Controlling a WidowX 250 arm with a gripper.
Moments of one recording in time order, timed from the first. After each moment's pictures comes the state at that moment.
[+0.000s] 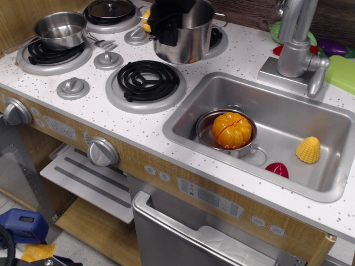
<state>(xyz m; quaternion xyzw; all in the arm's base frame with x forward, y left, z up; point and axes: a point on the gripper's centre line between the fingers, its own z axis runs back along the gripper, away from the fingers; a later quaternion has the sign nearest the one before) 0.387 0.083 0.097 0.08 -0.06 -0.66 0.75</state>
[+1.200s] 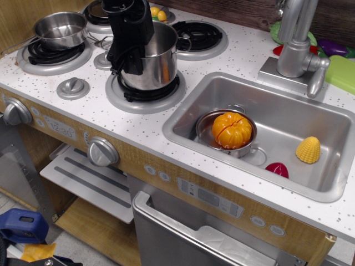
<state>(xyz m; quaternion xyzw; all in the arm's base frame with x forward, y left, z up) 0.345 0.112 0.065 0.07 -0.09 -0.63 0.77</state>
